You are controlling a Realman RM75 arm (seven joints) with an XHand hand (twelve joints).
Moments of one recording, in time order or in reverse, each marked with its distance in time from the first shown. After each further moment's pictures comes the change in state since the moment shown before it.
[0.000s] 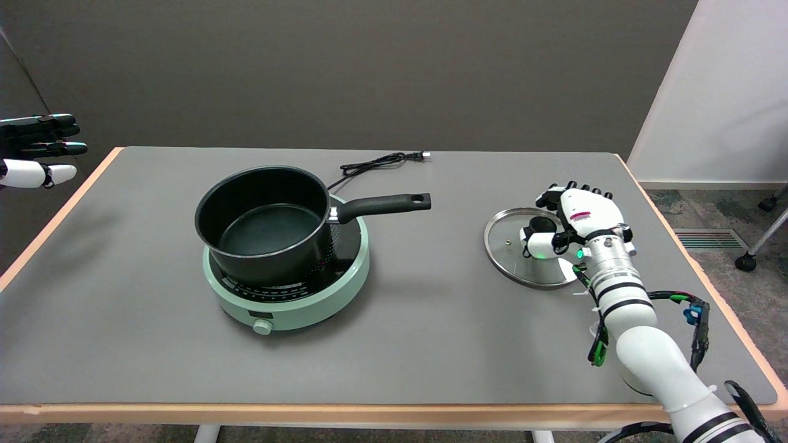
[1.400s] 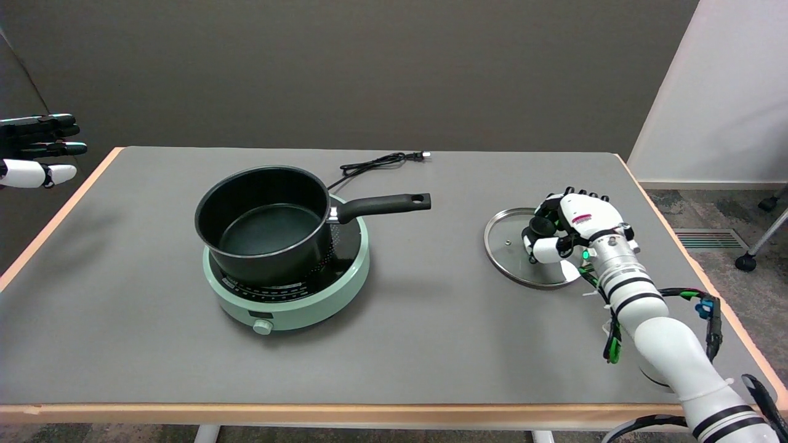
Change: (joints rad) arm 0.010 0.010 0.104 -0.040 -0.004 -0.190 -0.006
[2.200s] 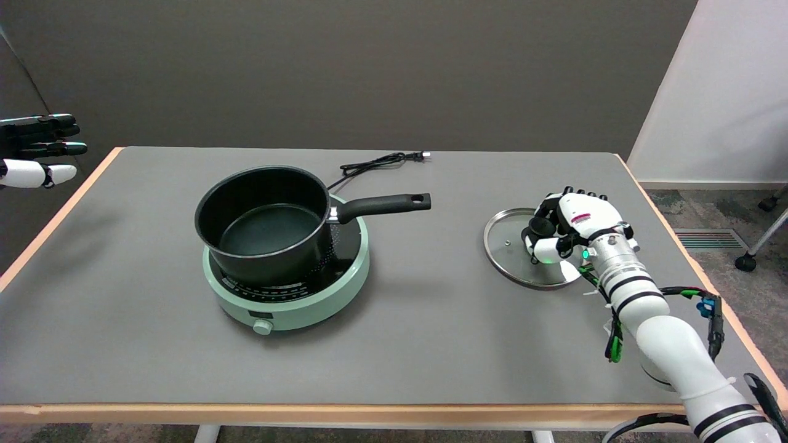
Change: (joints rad) arm 0.001 0.002 0.011 0.001 -0.007 -0.026 -0.005
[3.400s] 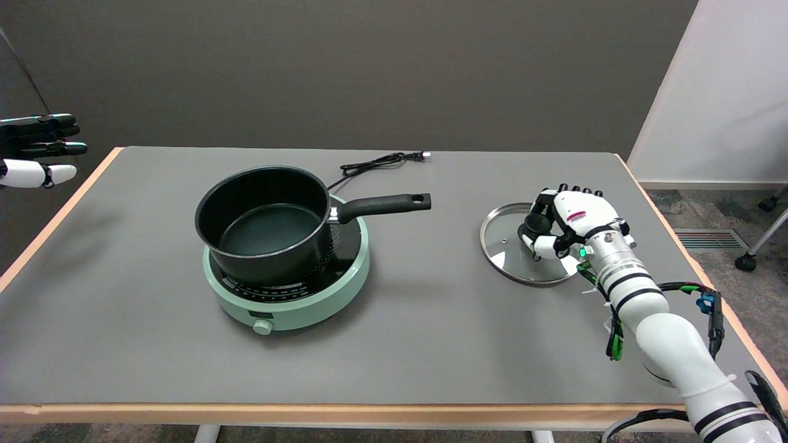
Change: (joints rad) arm 0.006 0.003 0.006 0.007 -0.042 -0.039 0.009
